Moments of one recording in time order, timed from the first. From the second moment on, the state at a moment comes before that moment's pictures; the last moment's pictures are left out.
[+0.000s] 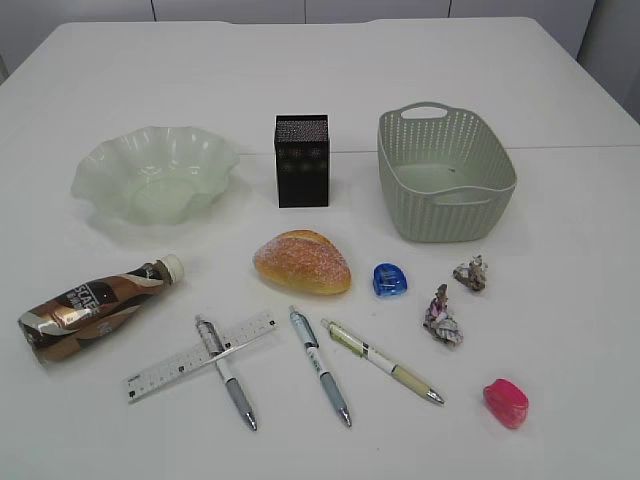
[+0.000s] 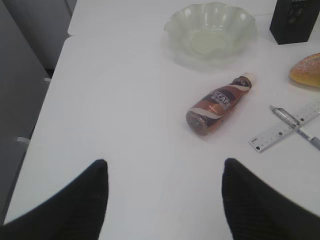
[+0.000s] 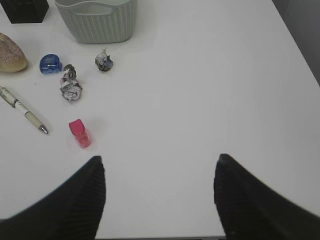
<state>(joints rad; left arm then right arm) 0.02 0.07 -0.66 0.03 1.16 0.03 -0.02 -0.02 -0.49 -0.02 1.16 -0.01</state>
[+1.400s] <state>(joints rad) -0.07 1.27 -1.55 -0.25 1.27 -0.02 -0.02 0.58 -0.58 -0.08 1.10 0.14</state>
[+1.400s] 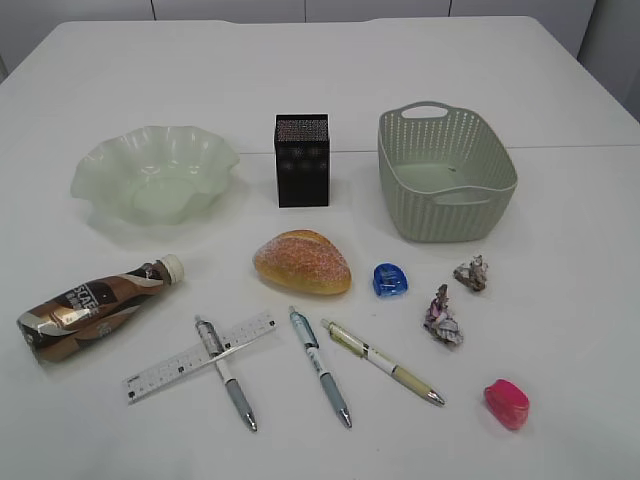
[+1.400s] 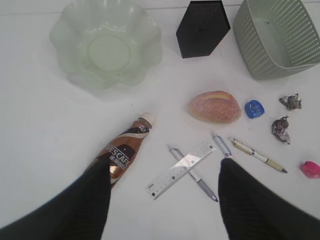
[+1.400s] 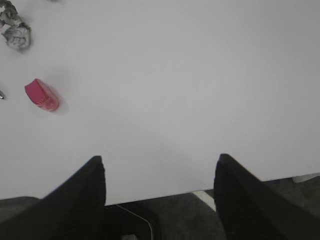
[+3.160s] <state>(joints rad) -0.39 1.48 -1.55 0.07 1.26 0.00 -0.02 1.18 -1.02 -0.07 1.23 0.15</state>
